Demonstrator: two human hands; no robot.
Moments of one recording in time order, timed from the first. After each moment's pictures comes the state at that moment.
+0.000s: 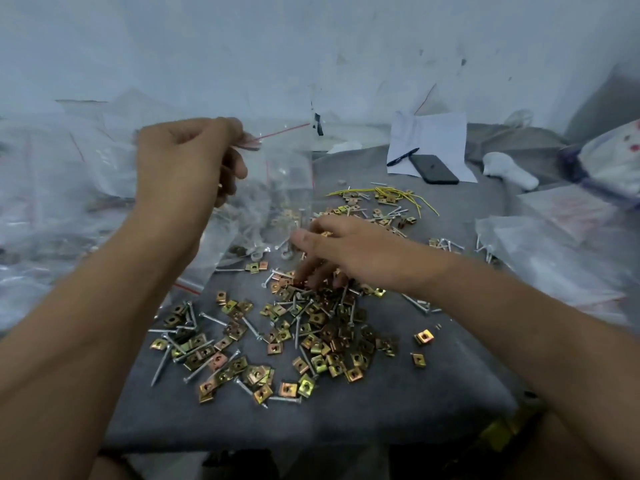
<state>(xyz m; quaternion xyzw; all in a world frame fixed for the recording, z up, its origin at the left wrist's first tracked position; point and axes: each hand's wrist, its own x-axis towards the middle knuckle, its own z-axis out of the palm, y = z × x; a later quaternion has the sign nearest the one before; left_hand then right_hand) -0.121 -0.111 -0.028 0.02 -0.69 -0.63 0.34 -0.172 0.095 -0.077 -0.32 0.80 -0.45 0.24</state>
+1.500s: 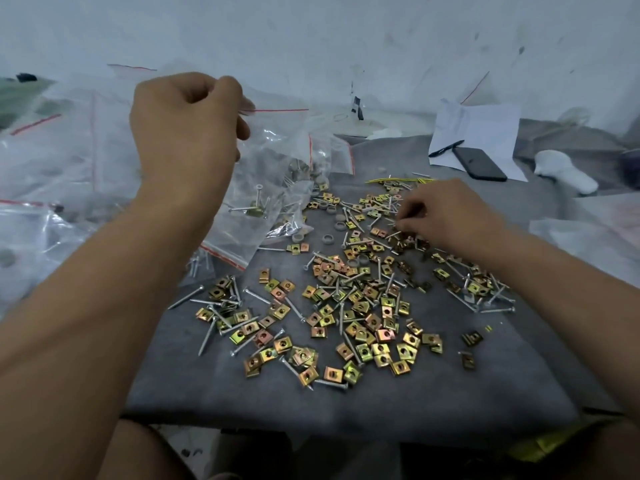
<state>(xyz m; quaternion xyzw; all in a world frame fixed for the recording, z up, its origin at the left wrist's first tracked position) -0.104 -0.142 -0.024 0.12 -0.70 -0.52 0.46 -0.246 0.120 -0.086 -0.27 0.95 -0.14 -0.08</state>
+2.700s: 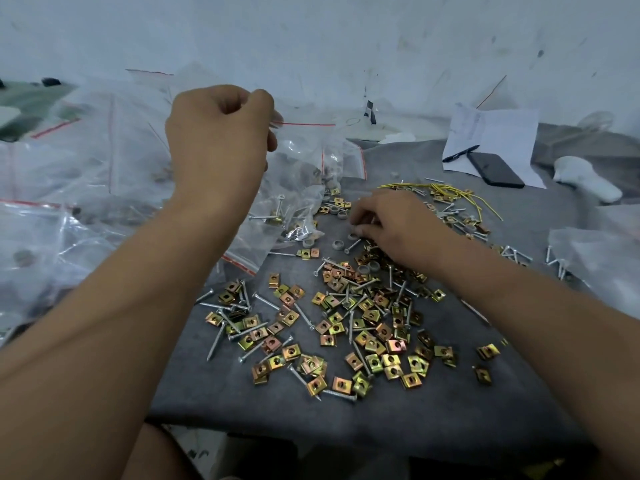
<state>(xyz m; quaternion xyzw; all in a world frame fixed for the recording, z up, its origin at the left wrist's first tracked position) -0.111 -0.133 -0.028 0.13 -0.71 -0.53 0.45 -0.233 0.058 -0.098 -0.39 0.90 -0.17 -0.06</state>
